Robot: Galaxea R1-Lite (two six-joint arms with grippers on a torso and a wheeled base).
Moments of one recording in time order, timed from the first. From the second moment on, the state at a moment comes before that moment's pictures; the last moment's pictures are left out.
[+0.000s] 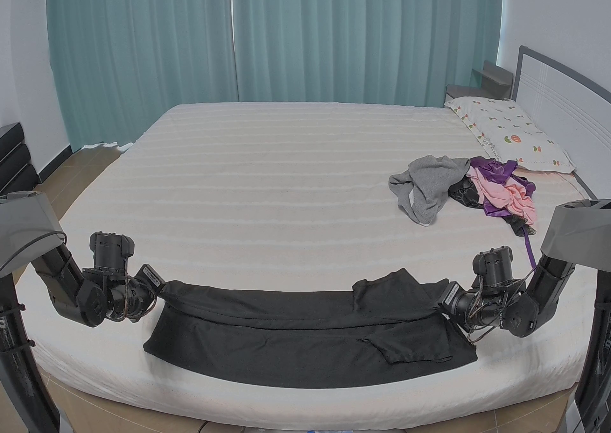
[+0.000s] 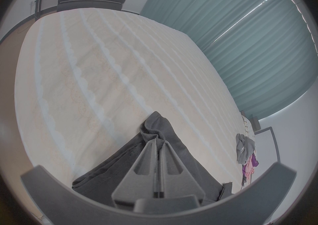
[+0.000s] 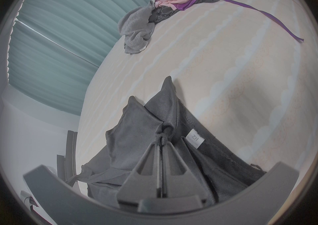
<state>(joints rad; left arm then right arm) -0.01 2.11 -0.61 -0.74 -0.01 -0.90 0.23 2.24 -0.58 -0.87 0.07 0.90</state>
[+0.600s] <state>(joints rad) 0.00 2.13 -0.87 -0.74 -0.01 -0.90 0.19 2.23 -0.84 -0.88 0.05 0.91</state>
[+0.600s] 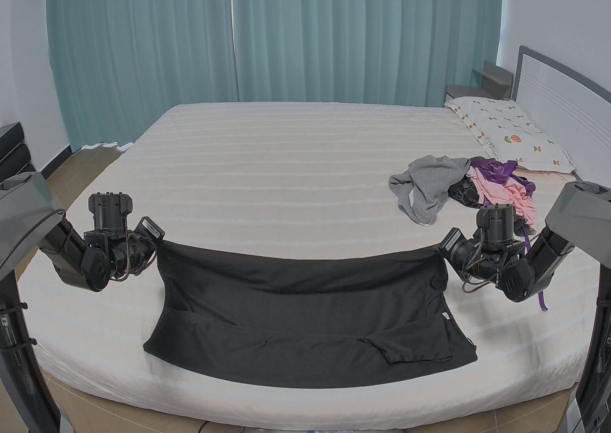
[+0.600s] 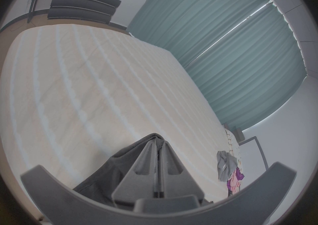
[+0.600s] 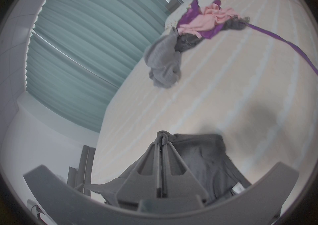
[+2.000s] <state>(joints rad) 0.05 2.16 -0.64 -0.83 -0.17 -0.79 0.18 2.19 -0.55 -0.89 0.11 0.77</state>
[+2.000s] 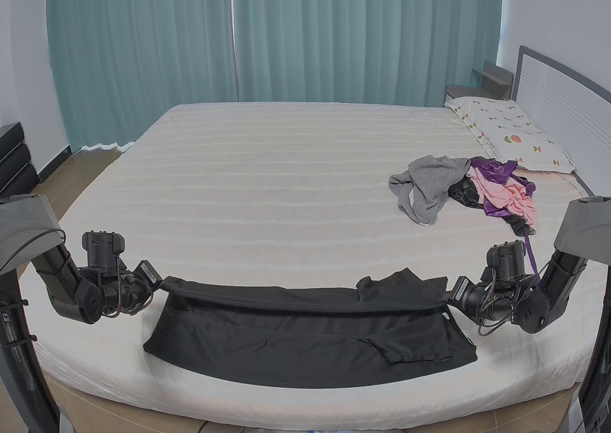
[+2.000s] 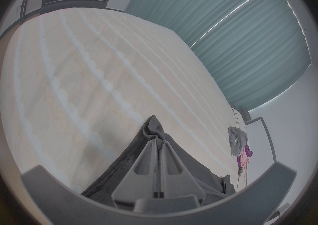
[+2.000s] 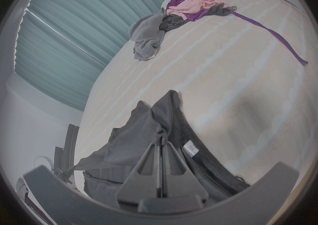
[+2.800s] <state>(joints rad) 0.06 2.16 -0.52 -0.83 -0.20 -0.75 0.19 2.21 -0.48 -0.89 0.11 0.70</state>
